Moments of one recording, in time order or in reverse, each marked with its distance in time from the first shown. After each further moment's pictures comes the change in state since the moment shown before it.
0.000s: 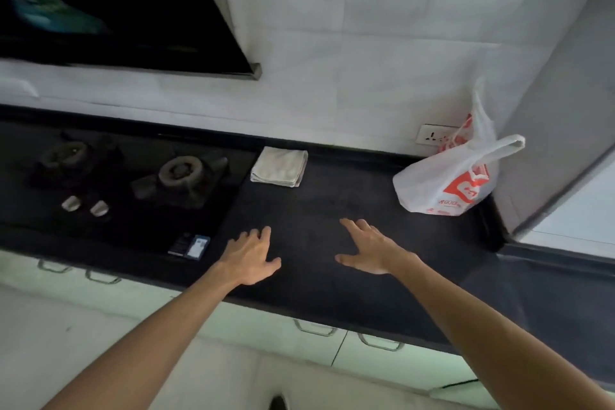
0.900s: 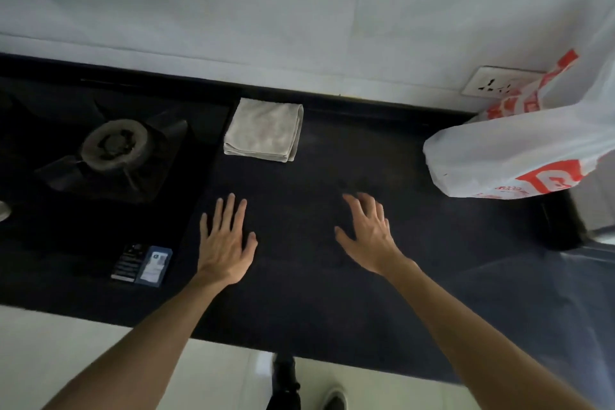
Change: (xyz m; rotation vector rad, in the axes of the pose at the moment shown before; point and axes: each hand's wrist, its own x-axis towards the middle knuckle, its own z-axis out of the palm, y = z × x) left_hand 0.164 -0.073 0.119 -0.142 0.172 -0.082; right_hand 0.146 0.028 0.069 0.185 0.221 0.147
